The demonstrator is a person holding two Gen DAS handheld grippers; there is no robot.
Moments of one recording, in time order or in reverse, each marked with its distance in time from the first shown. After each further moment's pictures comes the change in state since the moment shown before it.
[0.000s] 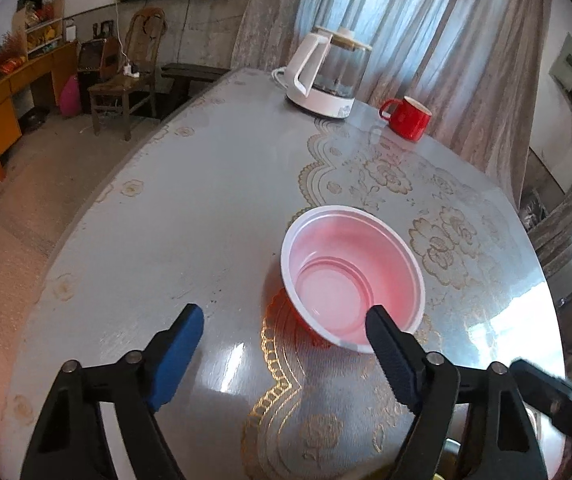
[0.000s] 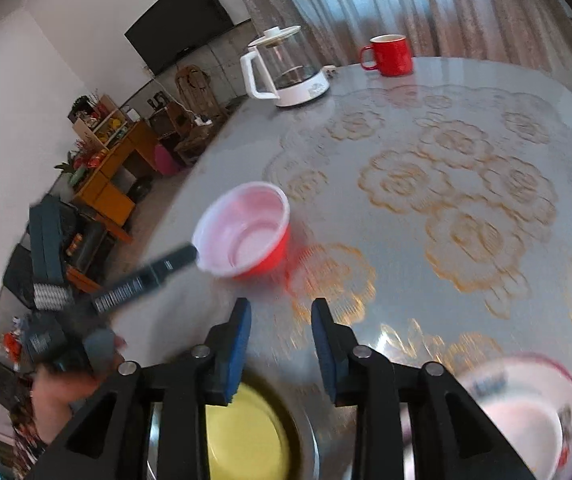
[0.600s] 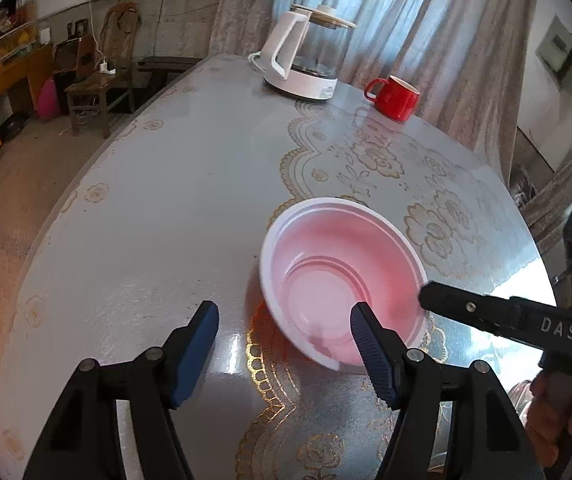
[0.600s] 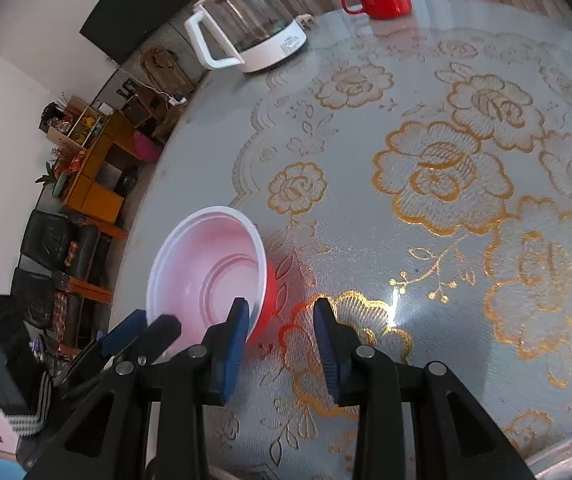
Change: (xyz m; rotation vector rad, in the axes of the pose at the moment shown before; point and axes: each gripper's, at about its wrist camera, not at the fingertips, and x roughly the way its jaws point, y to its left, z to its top) left arm 0.027 -0.008 0.011 0.059 0.052 -0.042; right arm 0.095 -0.024 0.053 0.148 0.146 -0.006
